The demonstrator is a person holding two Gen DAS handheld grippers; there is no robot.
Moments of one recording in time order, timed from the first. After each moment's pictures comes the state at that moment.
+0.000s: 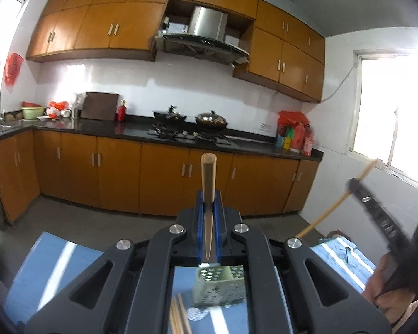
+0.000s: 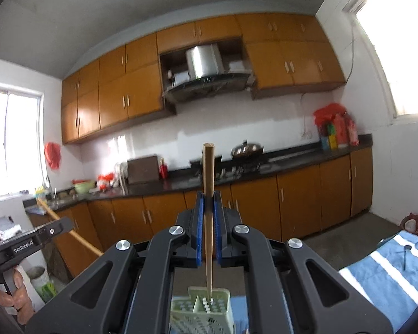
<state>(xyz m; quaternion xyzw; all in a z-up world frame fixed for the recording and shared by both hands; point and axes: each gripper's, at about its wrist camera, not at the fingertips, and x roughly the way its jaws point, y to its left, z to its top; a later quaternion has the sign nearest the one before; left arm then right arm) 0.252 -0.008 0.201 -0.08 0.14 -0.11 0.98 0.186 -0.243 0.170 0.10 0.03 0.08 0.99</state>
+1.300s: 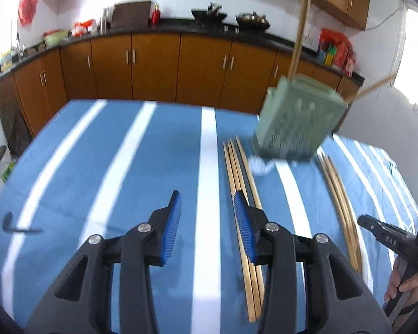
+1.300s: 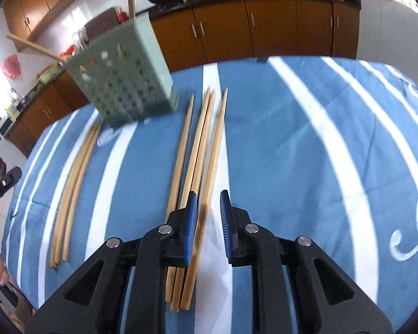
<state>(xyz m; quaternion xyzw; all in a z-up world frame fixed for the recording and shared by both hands) 0.197 0.042 -0.021 -0.06 0.38 -0.03 0.92 0.176 -0.266 -0.064 0.11 0.44 0.05 0.89</state>
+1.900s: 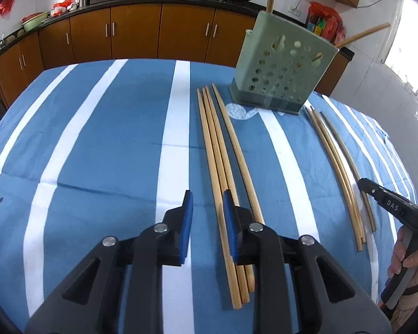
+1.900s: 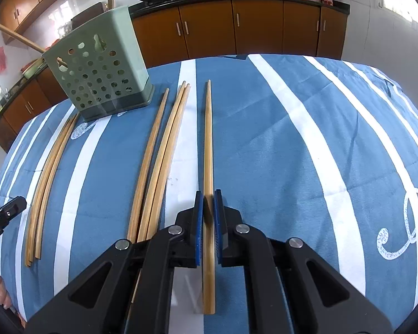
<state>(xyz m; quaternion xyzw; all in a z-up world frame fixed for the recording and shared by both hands) 0.193 0.014 -0.065 -0.06 0.44 -0.08 0.89 0.172 -0.274 -0.076 0.08 0.44 0.00 0.90</state>
